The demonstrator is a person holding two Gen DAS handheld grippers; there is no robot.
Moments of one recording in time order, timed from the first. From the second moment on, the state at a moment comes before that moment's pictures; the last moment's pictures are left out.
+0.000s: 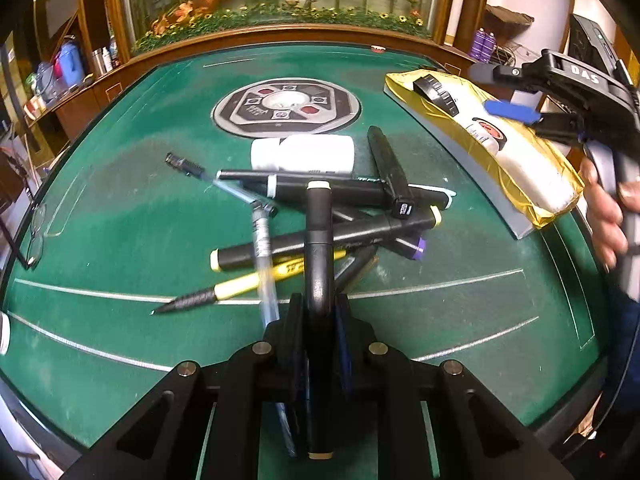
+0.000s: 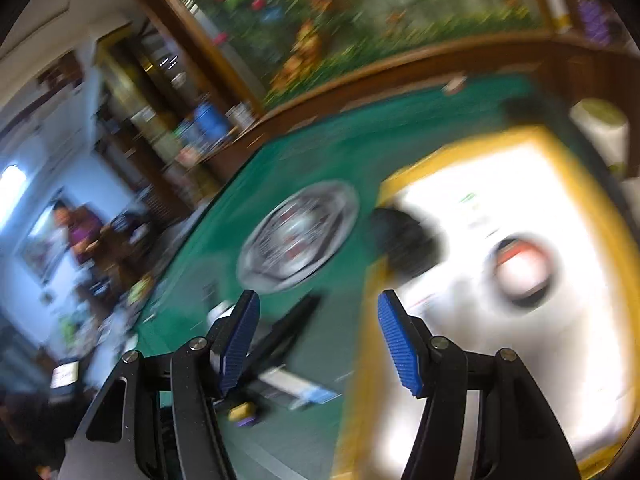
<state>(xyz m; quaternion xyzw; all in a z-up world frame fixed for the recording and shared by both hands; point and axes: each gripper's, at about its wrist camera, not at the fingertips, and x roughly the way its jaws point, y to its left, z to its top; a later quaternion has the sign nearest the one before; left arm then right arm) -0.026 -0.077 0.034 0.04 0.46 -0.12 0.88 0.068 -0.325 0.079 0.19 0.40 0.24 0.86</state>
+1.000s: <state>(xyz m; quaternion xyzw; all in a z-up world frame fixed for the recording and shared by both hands) -0.013 -0.062 0.046 -0.05 0.44 -0.11 0.89 0.076 -0.259 0.049 0.19 0.47 0.28 0.82</state>
